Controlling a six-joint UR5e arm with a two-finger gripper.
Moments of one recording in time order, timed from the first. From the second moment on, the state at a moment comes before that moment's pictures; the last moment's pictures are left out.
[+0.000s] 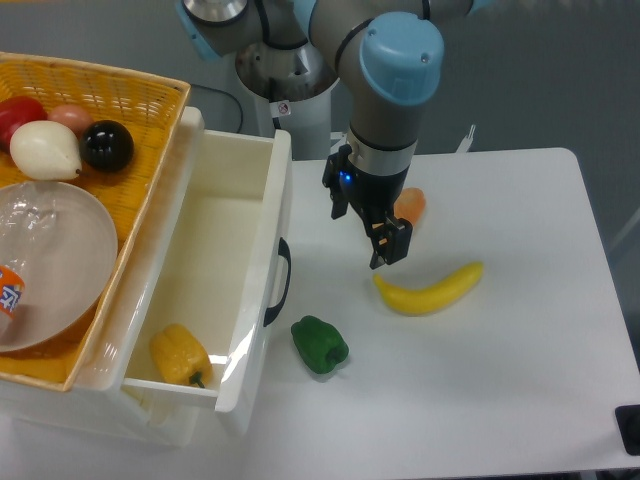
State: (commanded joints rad) arm 2.57 -1.79 -1.52 -1.36 1.41 1.49
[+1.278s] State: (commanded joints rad) arm 2.66 -1.89 -1.58 -1.36 1.22 0.95
